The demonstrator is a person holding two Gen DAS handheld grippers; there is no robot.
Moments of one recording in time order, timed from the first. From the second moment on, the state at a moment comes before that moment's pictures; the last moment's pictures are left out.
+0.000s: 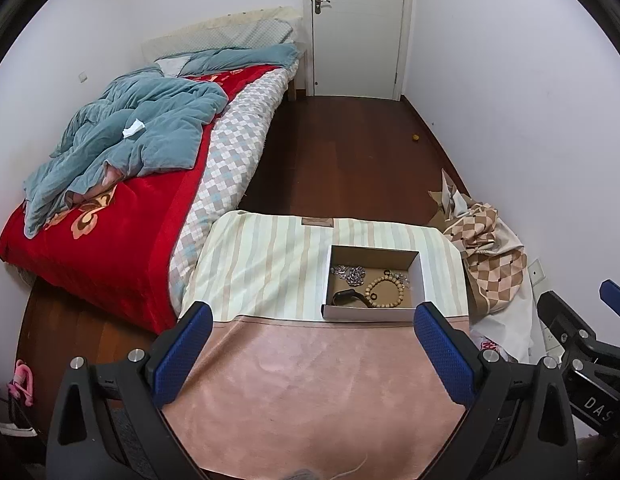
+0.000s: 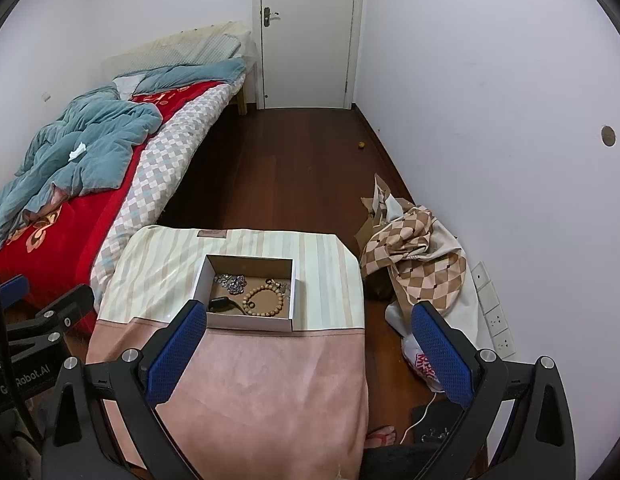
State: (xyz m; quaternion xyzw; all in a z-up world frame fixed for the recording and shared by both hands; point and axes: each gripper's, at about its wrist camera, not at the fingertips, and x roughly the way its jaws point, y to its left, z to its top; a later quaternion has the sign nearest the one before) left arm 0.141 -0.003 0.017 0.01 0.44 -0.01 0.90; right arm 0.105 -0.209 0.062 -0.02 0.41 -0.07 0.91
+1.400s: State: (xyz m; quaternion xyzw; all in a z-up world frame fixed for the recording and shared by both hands) left arm 0.133 -0.003 0.011 0.00 0.44 0.00 0.90; right arm 0.098 -0.206 0.056 -0.02 0.42 -0.06 0.91
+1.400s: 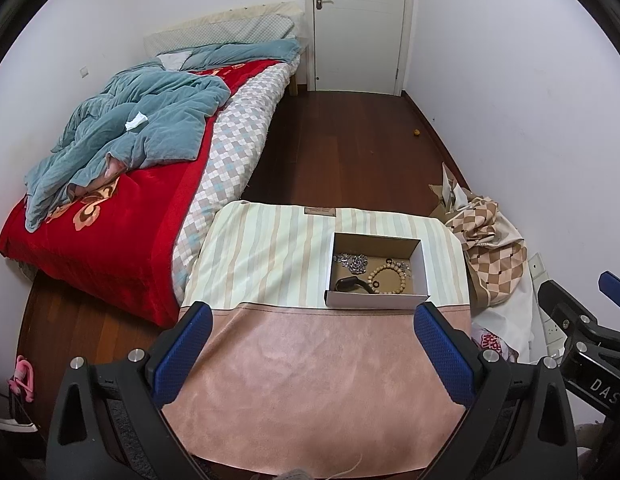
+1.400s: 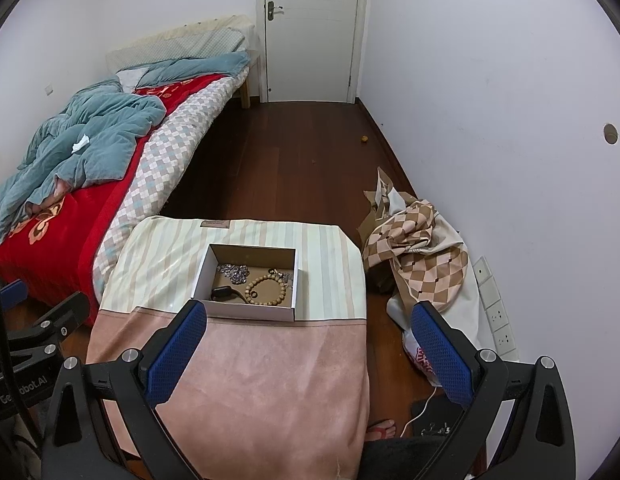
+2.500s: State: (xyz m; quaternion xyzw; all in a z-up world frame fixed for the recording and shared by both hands) left arm 0.124 -0.002 0.017 0.00 0.44 0.00 0.90; right arm 0.091 -0.205 0.055 -0.02 0.42 -0.06 0.91
